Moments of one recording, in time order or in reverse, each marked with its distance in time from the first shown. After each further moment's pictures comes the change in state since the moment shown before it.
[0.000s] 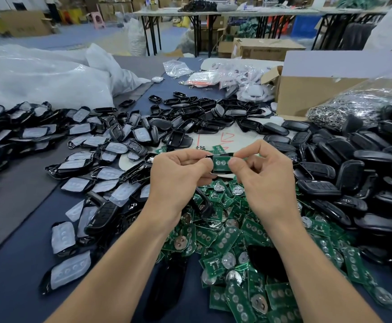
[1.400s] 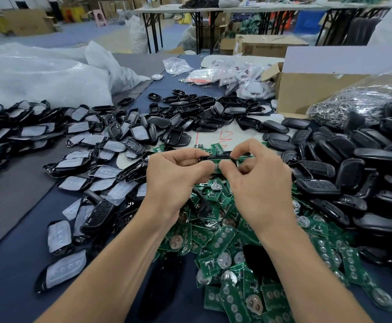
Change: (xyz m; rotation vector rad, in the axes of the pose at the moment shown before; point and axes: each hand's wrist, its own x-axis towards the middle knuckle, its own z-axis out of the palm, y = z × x) left_hand -0.002 -0.002 0.001 -0.013 0.011 0.049; right_hand -0.006 -0.010 0.004 -0.396 0.053 -0.026
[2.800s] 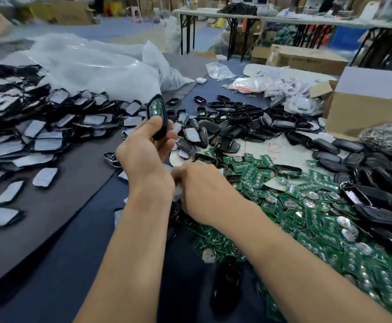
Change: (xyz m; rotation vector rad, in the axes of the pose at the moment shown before) left_hand 0.028 0.057 -0.102 -0.602 0.575 -0.013; right_hand -0.003 -0.100 0.124 -0.429 -0.723 -0.505
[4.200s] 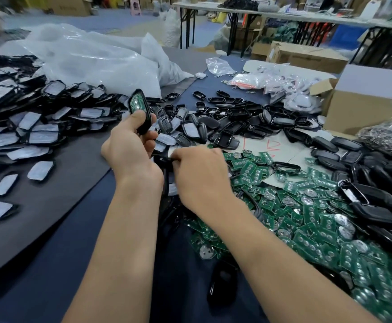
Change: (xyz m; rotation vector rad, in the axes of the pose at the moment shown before) left_hand 0.015 0.007 -0.007 0.053 0.114 -0.020; right_hand 0.003 -0.019 -0.006 -0.020 0.286 0.174
